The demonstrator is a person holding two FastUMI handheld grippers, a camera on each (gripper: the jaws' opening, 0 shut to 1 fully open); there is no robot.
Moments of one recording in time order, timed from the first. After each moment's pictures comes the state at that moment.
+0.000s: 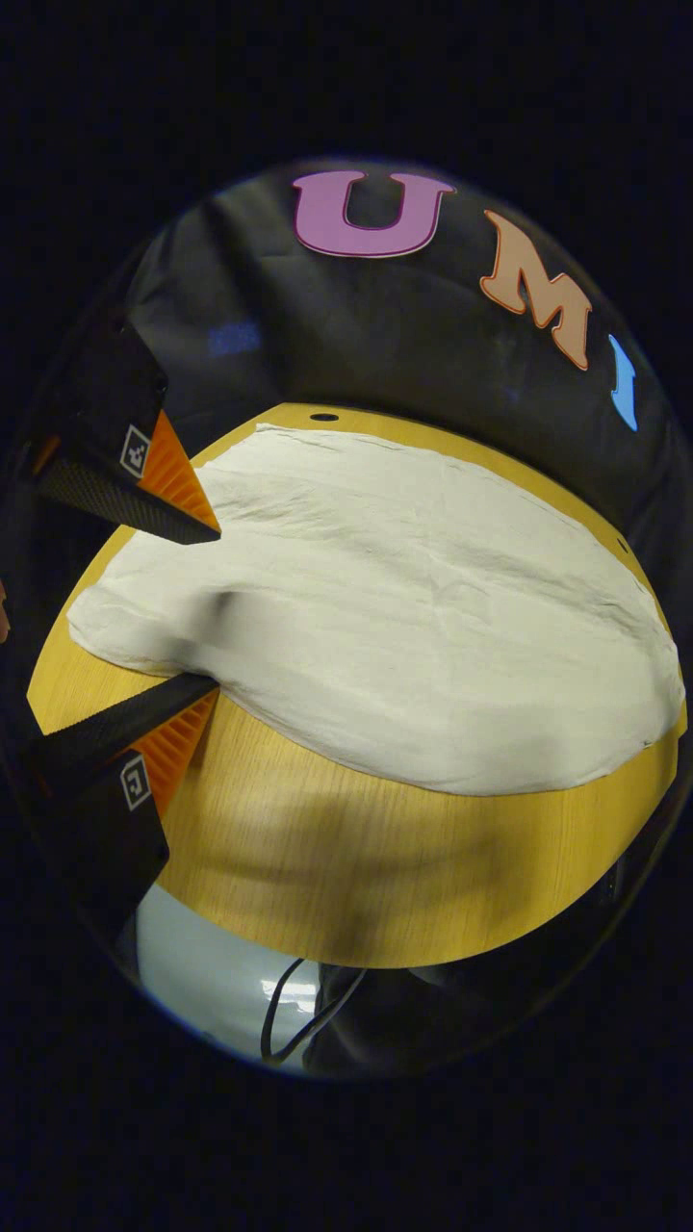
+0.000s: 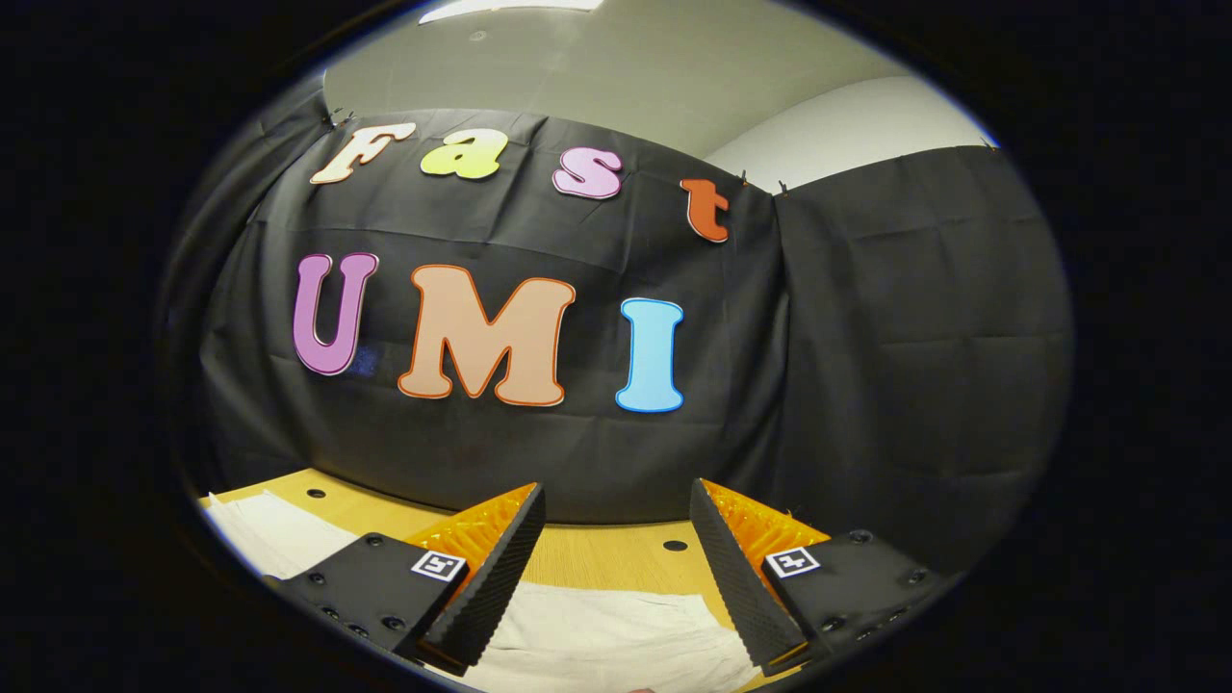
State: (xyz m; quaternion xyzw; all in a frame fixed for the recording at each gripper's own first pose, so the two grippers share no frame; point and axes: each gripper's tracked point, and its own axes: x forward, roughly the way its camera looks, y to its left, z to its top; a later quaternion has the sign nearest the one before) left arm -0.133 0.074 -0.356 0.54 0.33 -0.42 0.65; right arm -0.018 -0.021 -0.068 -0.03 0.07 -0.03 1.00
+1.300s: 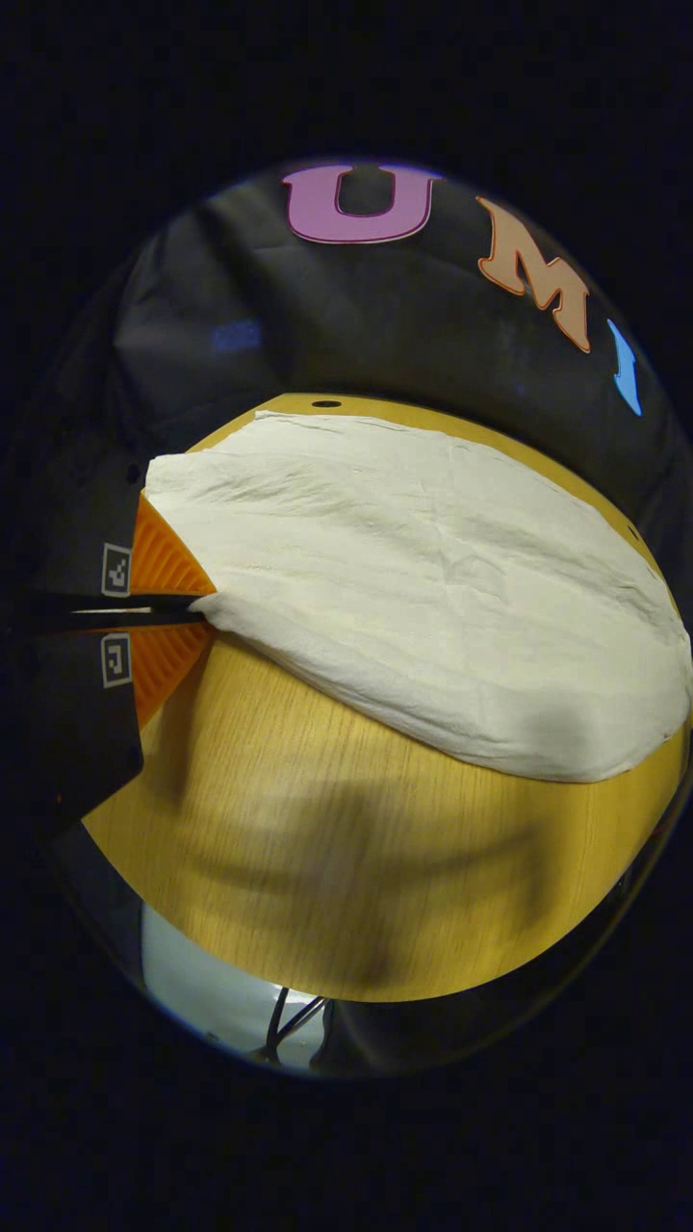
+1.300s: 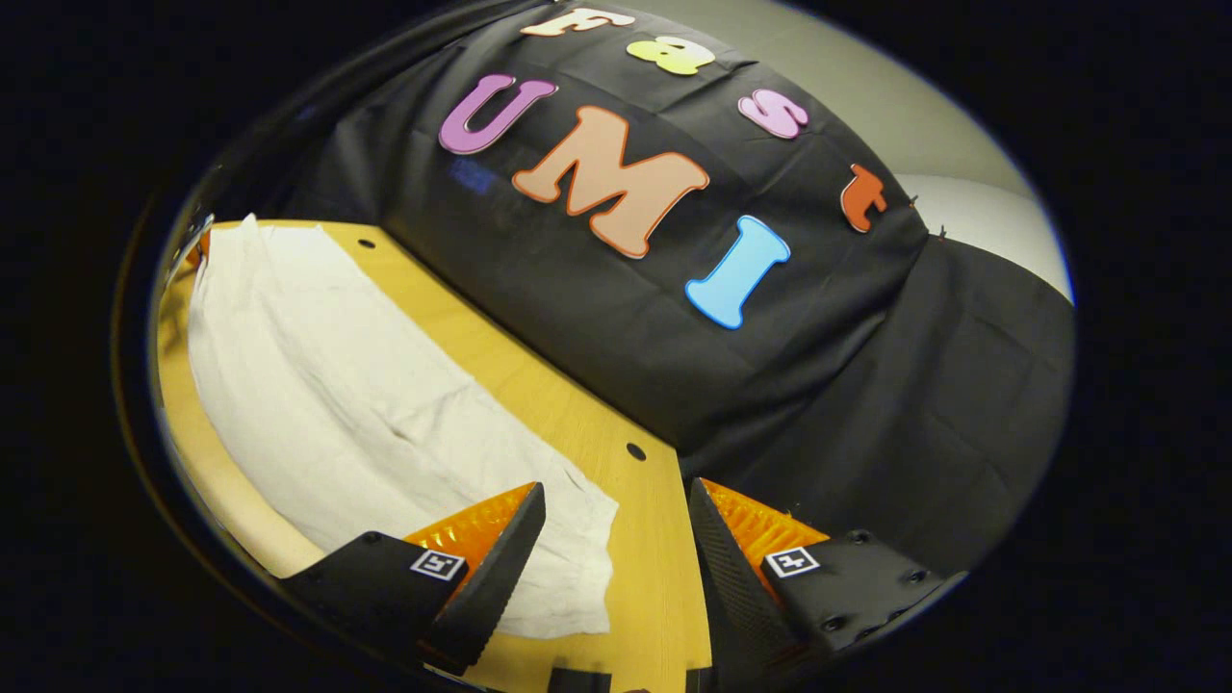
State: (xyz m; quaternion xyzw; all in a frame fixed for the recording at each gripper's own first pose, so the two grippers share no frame) left arm -0.139 0.072 -0.374 0.55 0.35 -0.42 0.64; right arm -0.086 -0.108 -0.203 -0.33 0.22 0.11 0.91
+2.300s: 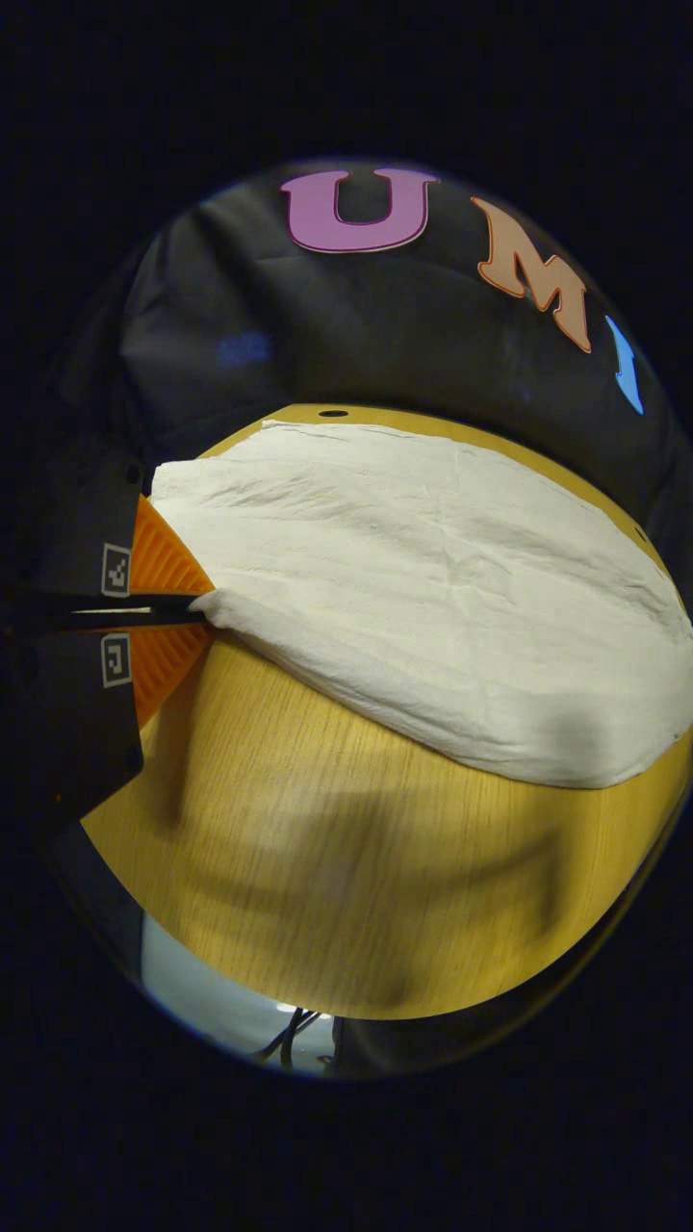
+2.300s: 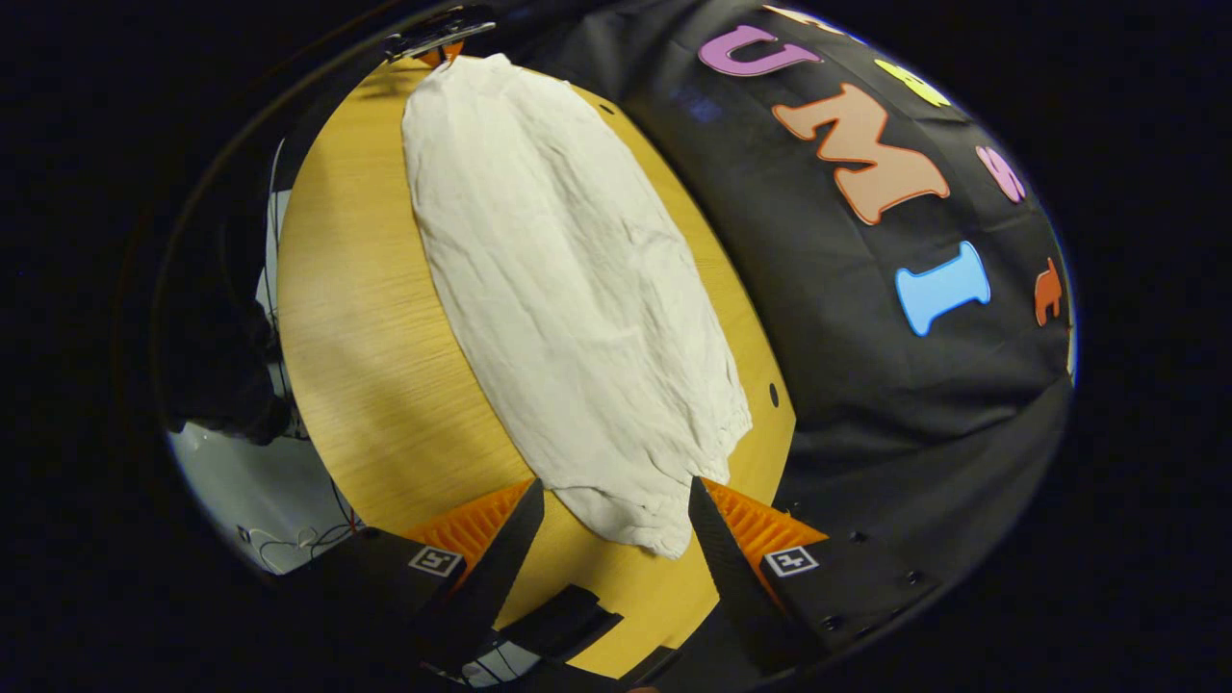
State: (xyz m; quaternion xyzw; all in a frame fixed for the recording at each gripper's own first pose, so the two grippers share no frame) left arm -0.138 0.074 -0.375 0.56 0.35 -0.39 0.64; right arm -0.180 -0.132 -0.340 -0.50 0.32 0.32 0.73
